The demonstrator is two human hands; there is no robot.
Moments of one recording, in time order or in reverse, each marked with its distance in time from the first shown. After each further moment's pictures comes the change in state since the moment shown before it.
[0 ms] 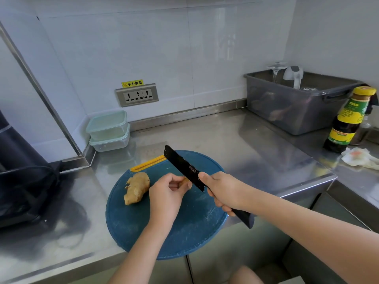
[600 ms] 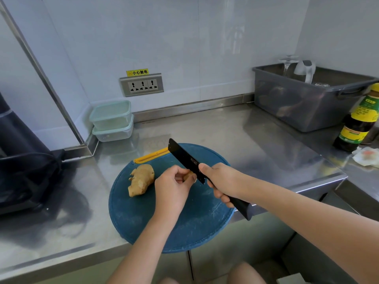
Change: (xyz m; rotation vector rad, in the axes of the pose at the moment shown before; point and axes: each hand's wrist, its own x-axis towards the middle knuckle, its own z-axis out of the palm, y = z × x) left_hand 0.005 -0.009 0.003 -0.009 0.002 -0.026; right_hand 0.014 -0.015 0.008 0.002 -0.018 0.078
